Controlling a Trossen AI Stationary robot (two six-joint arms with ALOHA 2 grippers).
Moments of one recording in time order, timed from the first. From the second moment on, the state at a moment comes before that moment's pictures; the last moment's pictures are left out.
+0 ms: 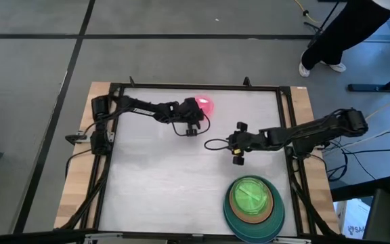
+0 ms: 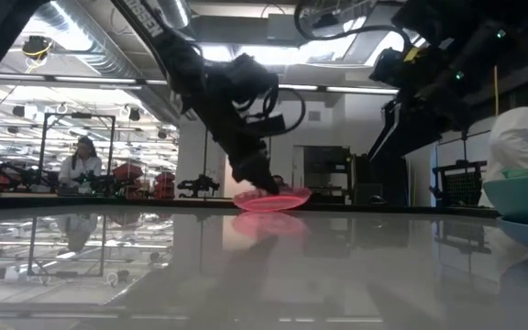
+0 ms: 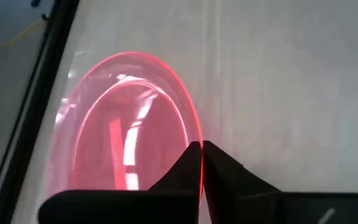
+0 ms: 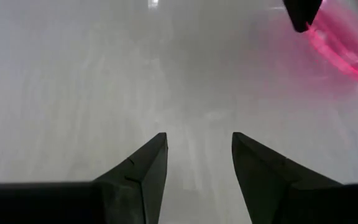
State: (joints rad) left arm 0.32 1.94 1.12 0.03 -0.16 0.38; right arm 0.10 1.30 0.62 -0.16 0.27 0.05
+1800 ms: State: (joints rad) left arm 0.05 1.89 1.12 0.17 -0.08 0.42; right arm 0.11 1.39 0.69 -0.19 0.43 -0.43
